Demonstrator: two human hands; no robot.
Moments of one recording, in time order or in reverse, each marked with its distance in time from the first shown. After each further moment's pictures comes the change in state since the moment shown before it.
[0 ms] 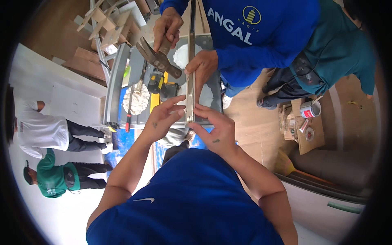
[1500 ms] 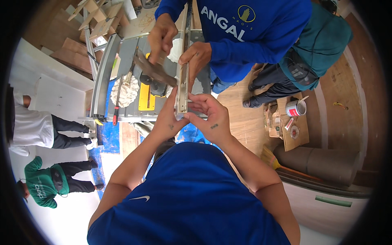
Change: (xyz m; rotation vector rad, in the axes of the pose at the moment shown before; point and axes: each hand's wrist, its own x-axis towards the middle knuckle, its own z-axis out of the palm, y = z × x) left_hand -0.003 -0.045 0.037 0.437 0.217 0.334; right_hand 0.001 -0.008 0.004 0.373 -0.080 0.324
